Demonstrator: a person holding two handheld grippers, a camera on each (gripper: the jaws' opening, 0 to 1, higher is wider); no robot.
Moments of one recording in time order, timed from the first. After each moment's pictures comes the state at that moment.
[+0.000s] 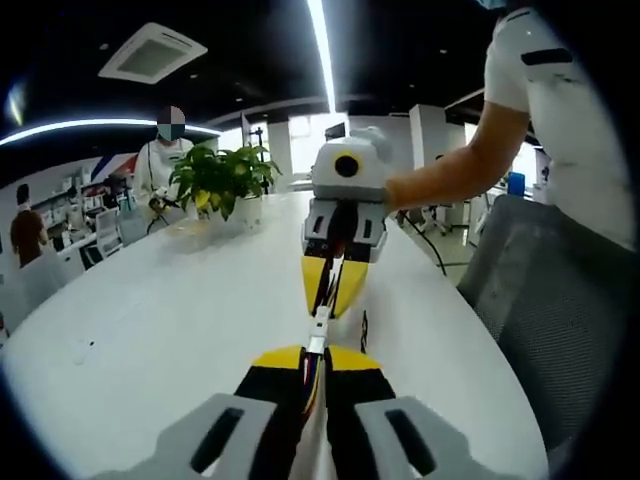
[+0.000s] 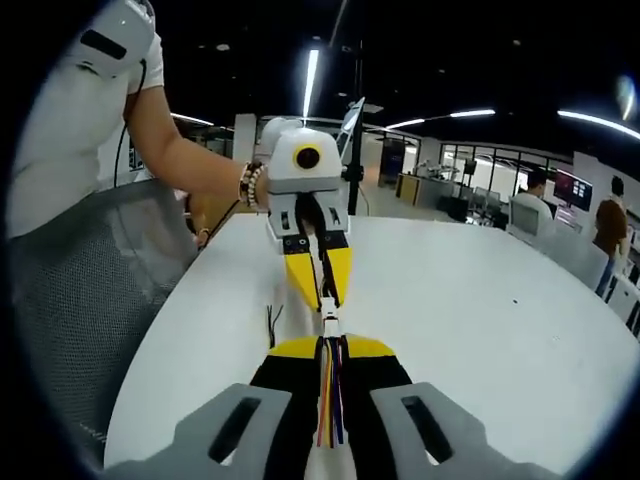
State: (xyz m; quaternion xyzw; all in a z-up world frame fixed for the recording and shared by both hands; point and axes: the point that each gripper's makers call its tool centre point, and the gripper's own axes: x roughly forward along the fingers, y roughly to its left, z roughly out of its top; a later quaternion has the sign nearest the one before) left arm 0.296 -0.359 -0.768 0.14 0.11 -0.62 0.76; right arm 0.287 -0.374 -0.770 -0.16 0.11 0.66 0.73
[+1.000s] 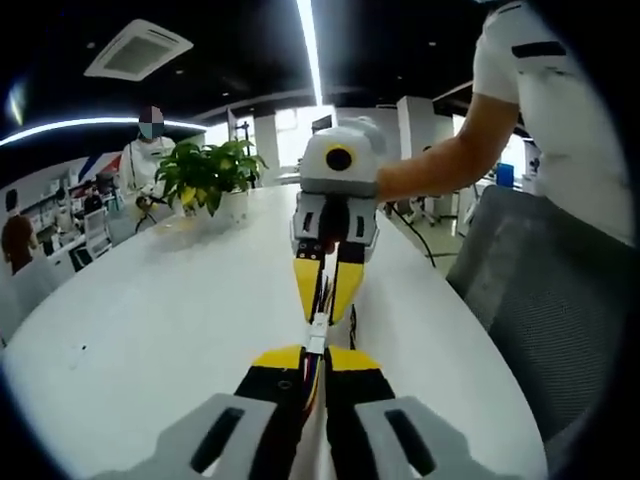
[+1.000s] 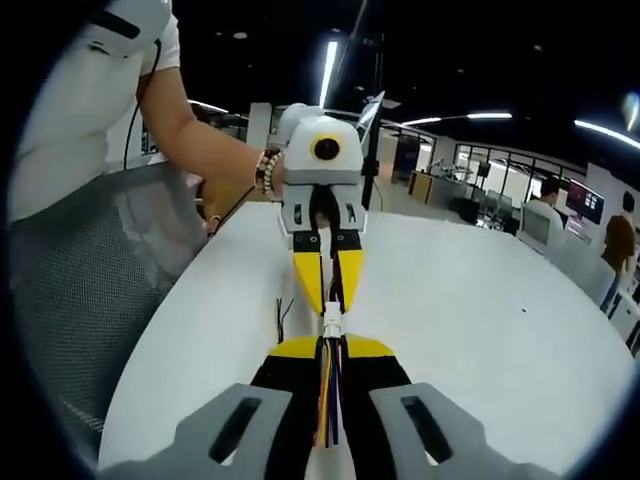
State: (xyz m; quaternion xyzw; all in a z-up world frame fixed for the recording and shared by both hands) left arm 0.284 -0.361 -0.769 0.15 0.11 -0.64 0.75; right arm 0.279 -0.368 -0.774 -0.19 0.11 0.67 0.71
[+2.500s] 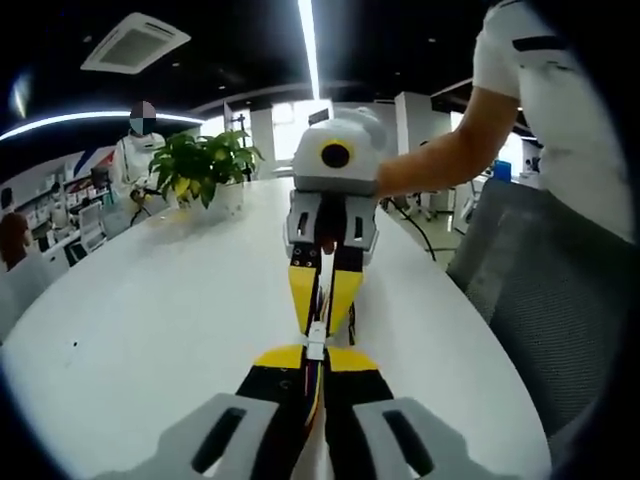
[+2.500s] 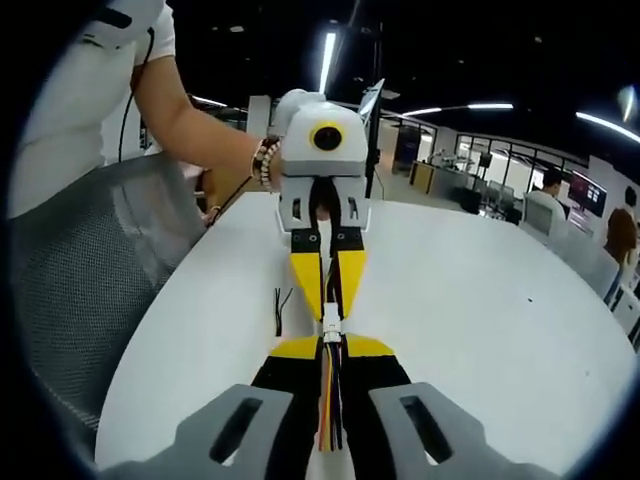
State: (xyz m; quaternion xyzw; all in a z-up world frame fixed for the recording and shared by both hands) left arm 0.288 -0.367 -0.785 0.17 0.13 -0.65 0.73; right arm 0.283 -0.367 -0.792 -0.20 0.13 0.67 0.70
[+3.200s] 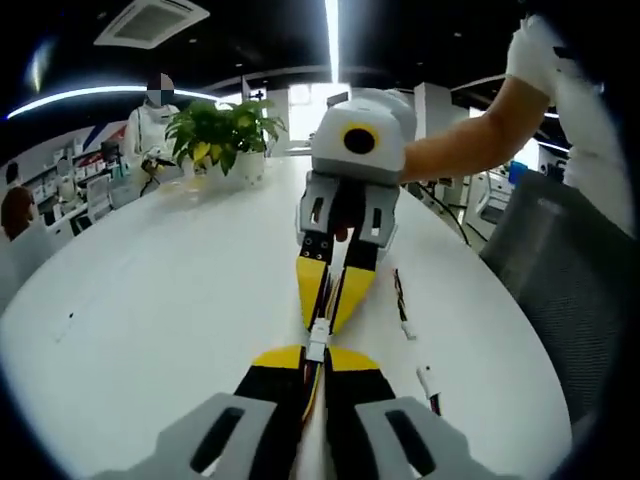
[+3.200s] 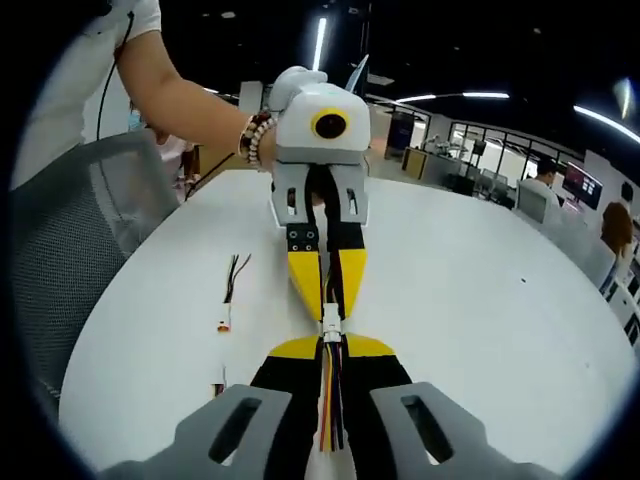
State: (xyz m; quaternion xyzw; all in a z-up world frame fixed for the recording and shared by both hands) left arm 0.334 -0.365 -0.826 0.17 0.19 -0.62 0.74; right arm 0.328 -0.366 -0.832 -0.22 0.15 0.65 0.71
